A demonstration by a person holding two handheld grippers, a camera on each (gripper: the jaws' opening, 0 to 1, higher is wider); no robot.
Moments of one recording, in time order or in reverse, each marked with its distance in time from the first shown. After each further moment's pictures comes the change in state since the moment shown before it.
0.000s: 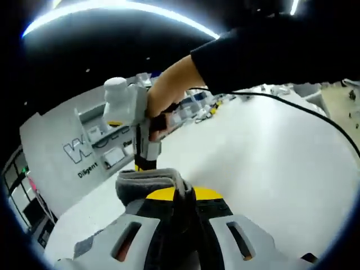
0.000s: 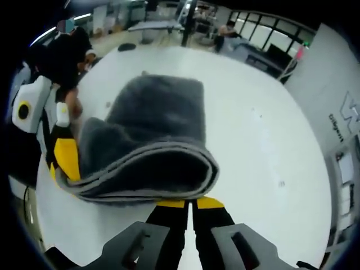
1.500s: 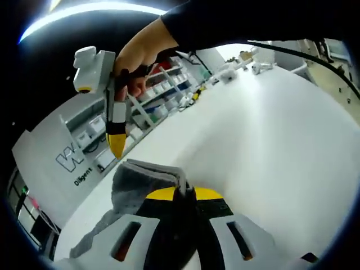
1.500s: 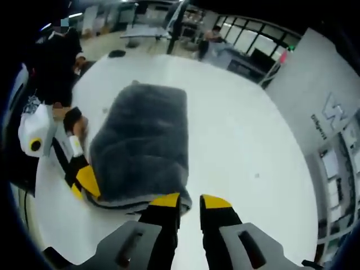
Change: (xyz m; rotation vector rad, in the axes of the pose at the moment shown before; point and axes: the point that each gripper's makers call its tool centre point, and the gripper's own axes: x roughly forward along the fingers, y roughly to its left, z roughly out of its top) left arm 0.018 -0.038 -0.023 0.072 0.071 -0.084; right arm -0.050 -0.024 -0.002 0.020 -0.044 -0.141
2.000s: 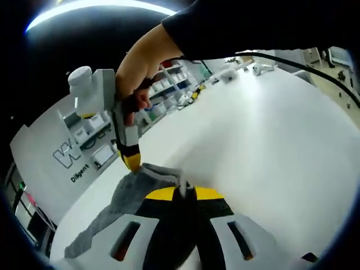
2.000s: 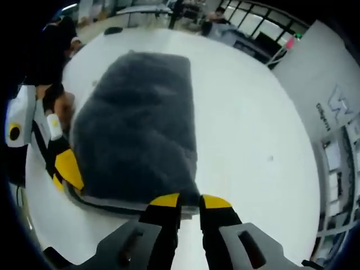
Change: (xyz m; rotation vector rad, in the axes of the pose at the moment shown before) left arm 0.003 -0.006 0.000 -0.027 0.006 -0.017; right arm 0.039 0.009 -0.044 -0.007 0.179 0.008
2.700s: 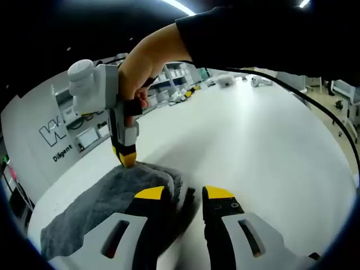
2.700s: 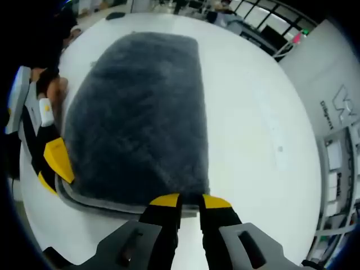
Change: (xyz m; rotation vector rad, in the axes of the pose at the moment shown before) left arm 0.000 -0.019 -0.002 -0.168 0.032 -0.110; right arm 0.017 0.017 -0.015 -0.027 0.085 0.006
